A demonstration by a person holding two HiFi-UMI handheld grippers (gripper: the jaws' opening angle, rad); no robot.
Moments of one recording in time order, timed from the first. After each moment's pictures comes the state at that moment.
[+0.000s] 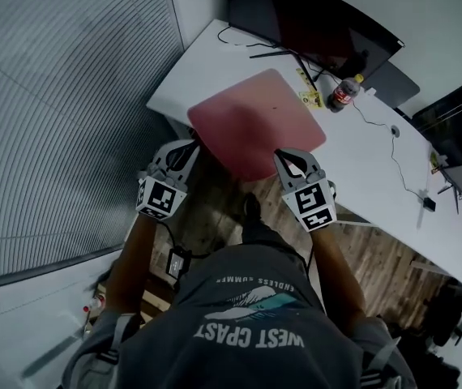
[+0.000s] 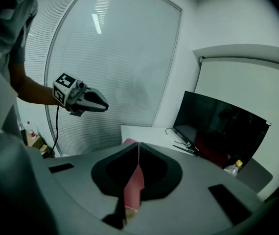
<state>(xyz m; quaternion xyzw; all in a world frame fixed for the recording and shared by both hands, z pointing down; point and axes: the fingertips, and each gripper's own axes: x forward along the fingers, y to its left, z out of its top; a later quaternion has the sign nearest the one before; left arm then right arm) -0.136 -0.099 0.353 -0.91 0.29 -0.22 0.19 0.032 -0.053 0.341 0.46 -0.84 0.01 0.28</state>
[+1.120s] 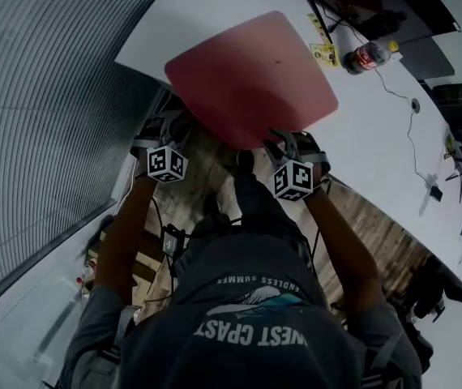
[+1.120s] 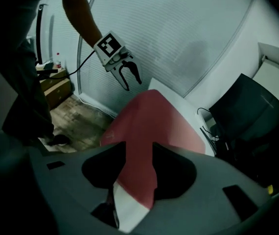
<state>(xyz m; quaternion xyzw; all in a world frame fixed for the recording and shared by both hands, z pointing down) -0.126 -0.142 0.616 -0.83 0.20 -0.46 0.23 0.061 -0.066 0.577 0.28 -0.80 -0.10 0.52</state>
